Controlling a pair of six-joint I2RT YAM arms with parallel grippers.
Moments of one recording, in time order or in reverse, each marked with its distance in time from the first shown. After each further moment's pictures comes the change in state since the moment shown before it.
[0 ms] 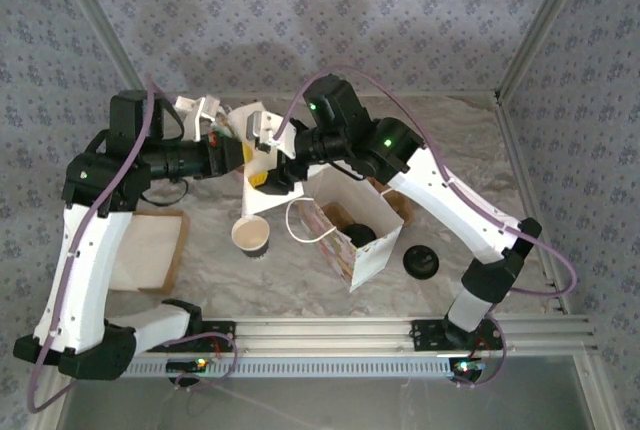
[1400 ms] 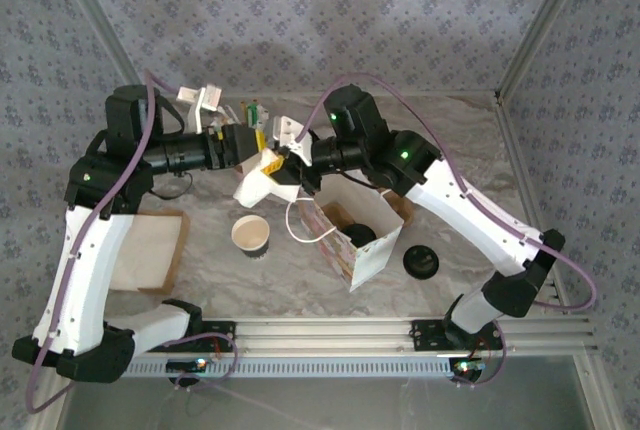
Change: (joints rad) left arm -0.014 -0.012 -0.037 0.181 0.068 -0.081; right arm -0.029 -0.138 -0.209 0.123 -0.111 0.129
